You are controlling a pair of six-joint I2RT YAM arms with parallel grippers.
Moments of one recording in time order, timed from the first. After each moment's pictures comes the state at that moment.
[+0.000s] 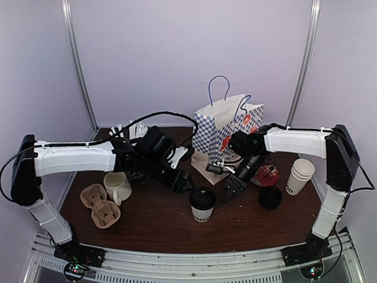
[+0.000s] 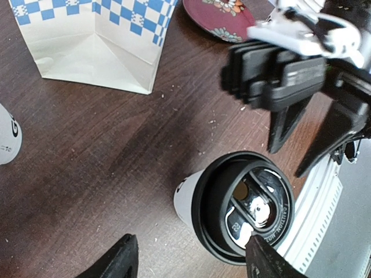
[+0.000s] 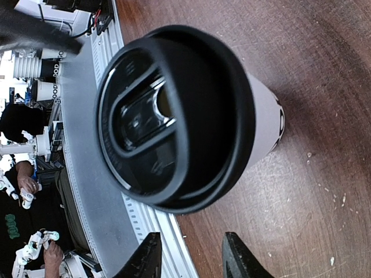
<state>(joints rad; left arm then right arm) -0.97 1.64 1.23 -0.44 0.21 -0.31 0.65 1.81 1.34 -1.07 -0.80 -0.33</state>
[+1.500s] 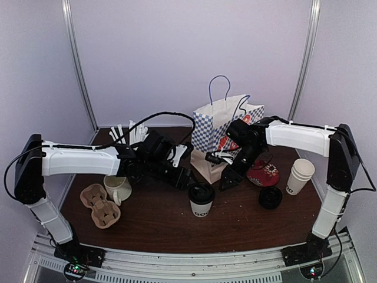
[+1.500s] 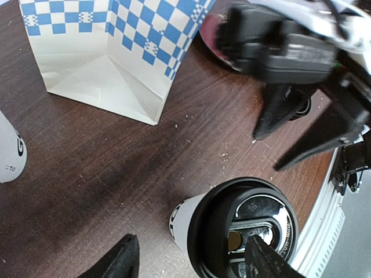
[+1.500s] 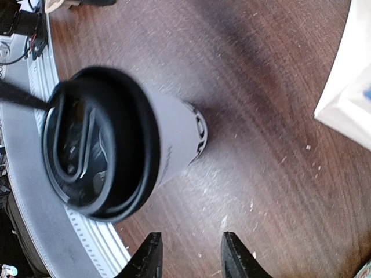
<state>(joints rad) -0.94 1.67 1.16 -0.23 0.17 -0.37 0.66 1.83 1.46 -0.99 -0.52 -0.27</state>
